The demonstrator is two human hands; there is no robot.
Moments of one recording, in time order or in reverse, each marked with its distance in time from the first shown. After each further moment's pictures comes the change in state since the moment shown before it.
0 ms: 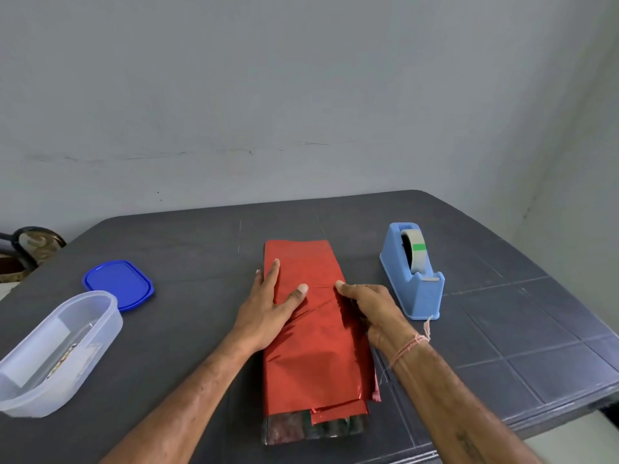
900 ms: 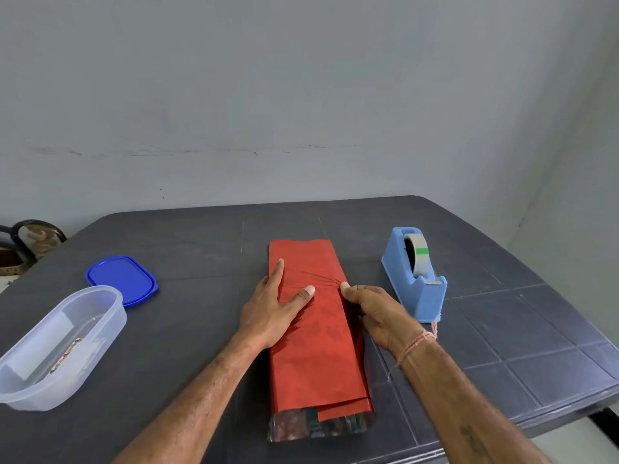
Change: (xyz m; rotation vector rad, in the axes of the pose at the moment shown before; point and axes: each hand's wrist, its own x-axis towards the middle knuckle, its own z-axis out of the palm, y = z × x) left_hand 0.004 -0.008 0.003 0.016 0.068 0.017; right_hand 0.011 0.007 0.000 -0.052 -0.070 0.022
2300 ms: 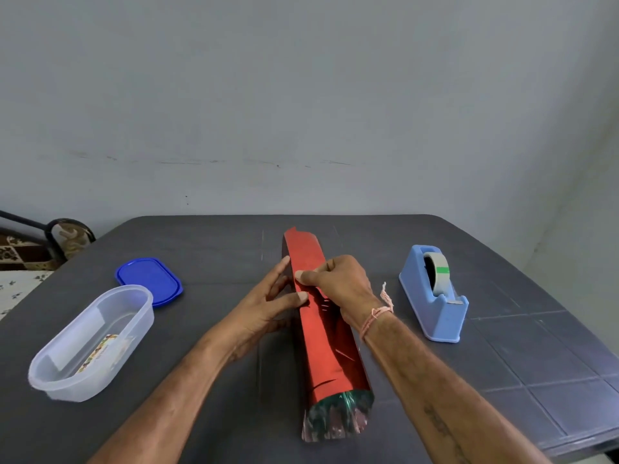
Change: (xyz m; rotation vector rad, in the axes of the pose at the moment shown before) left_hand -0.013 -0.015 -0.060 -0.812 -0.282 0.041; right_hand -0.028 -0.050 0.095 -0.556 0.110 -0.367
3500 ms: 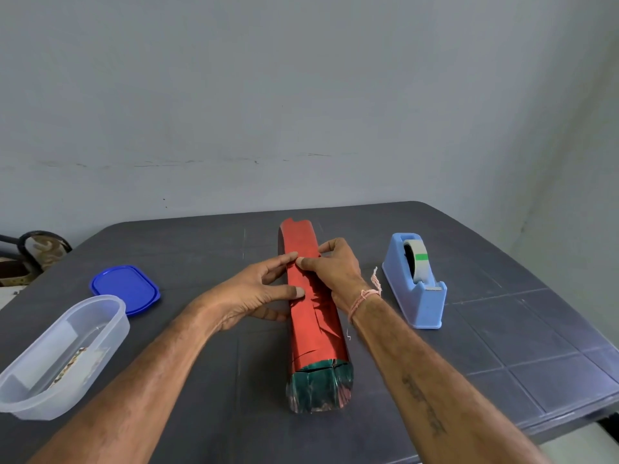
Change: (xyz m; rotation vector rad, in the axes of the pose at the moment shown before) left_hand 0.018 0.048 0.031 0.142 -0.053 -0.159; right_hand 0.036 0.027 -0.019 0.204 0.074 0.049
